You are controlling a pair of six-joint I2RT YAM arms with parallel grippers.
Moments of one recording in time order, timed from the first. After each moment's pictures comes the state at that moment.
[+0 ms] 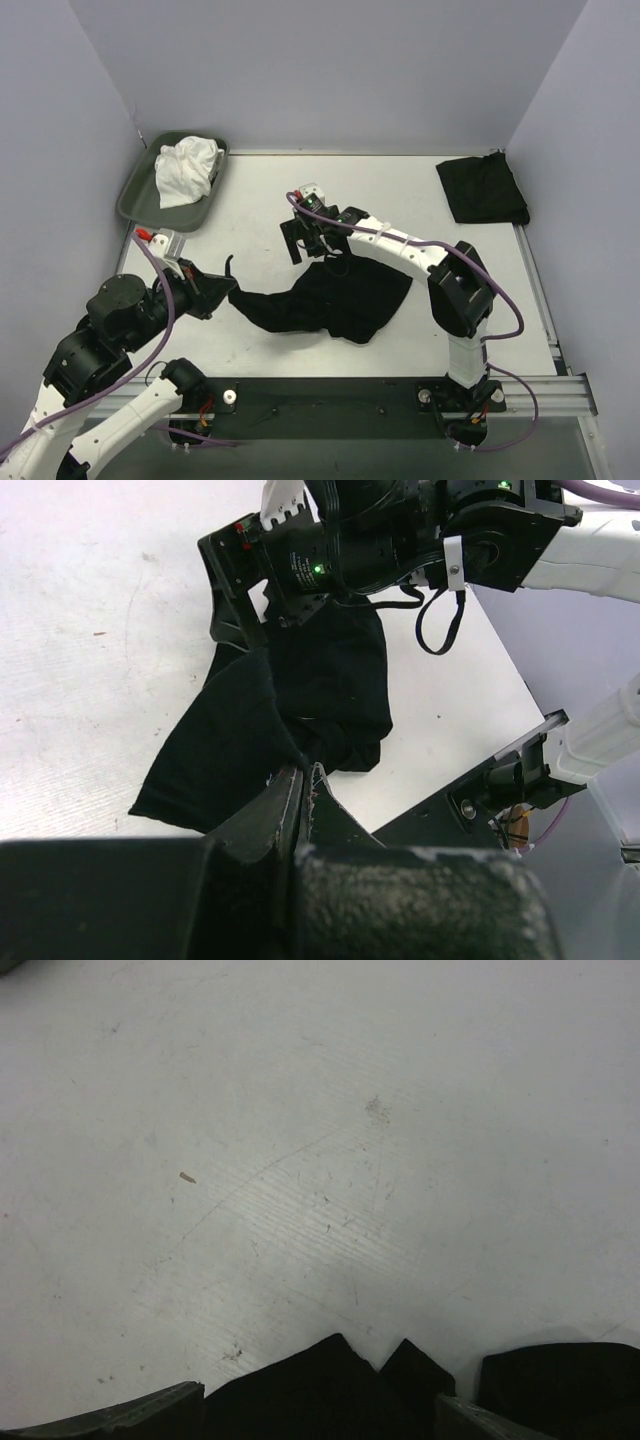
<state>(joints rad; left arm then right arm) -0.67 0.50 1.05 -0.82 -0.02 -0.52 0.83 1.92 1.51 -0.54 0.22 0.32</state>
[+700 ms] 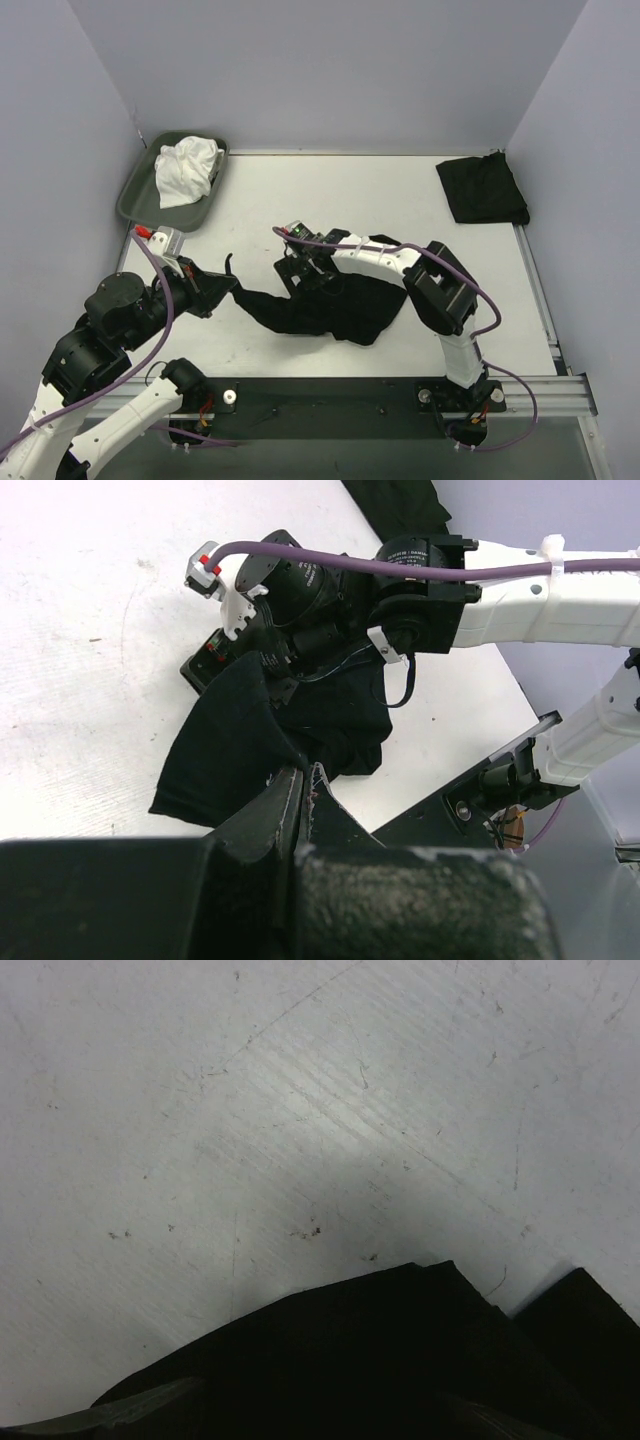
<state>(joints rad) -0.67 0.52 1.07 -0.81 -0.01 -0.52 0.90 2.01 1.41 -0.56 0.06 0.28</state>
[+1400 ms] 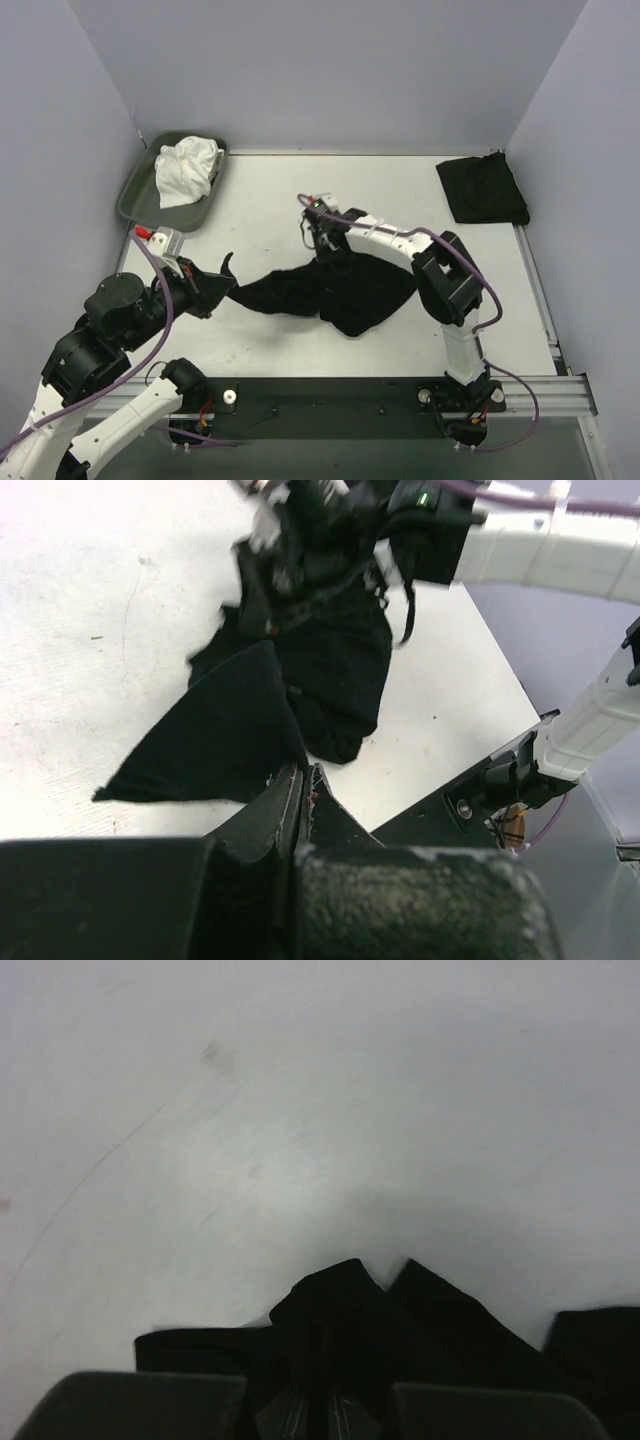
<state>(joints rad) -0.67 0.51 1.07 -0.81 -0.01 -0.52 0.79 2.02 1.46 -0.56 0.19 0.41</state>
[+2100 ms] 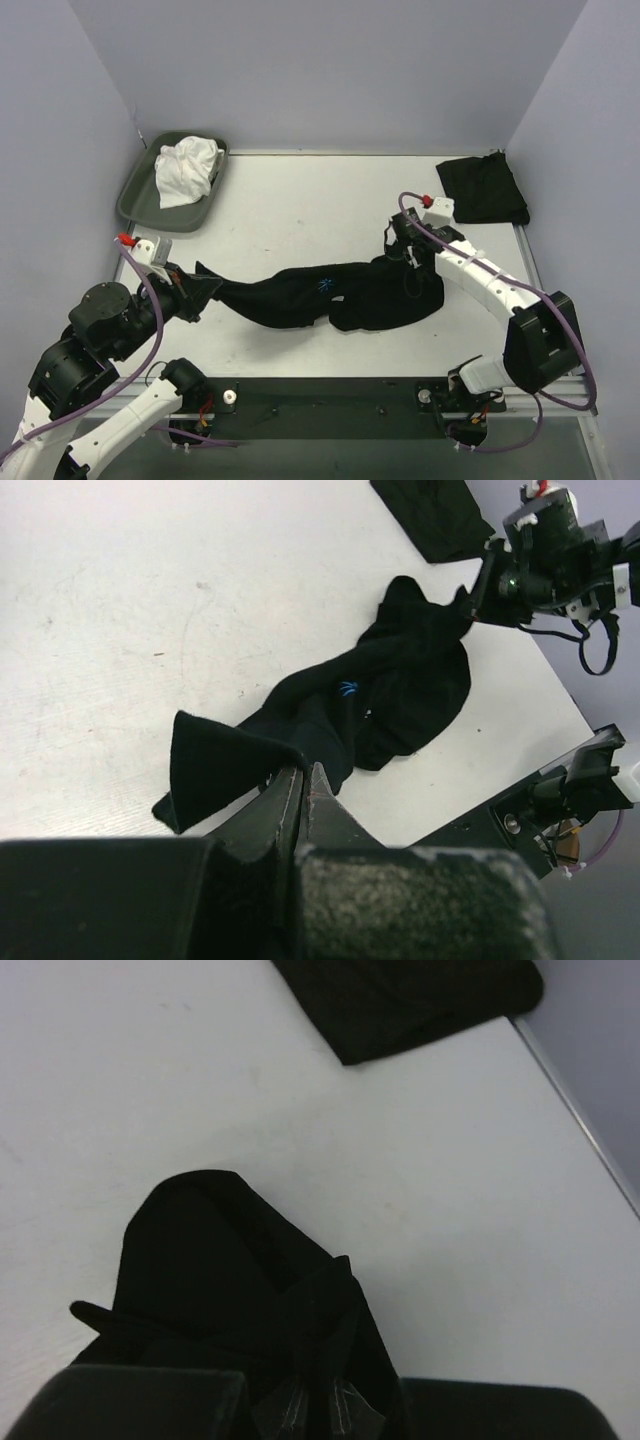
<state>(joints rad) -0.67 0.47 1.10 -0.87 -0.10 -0.44 0.47 1.42 0.98 -0.66 0.69 0.68</state>
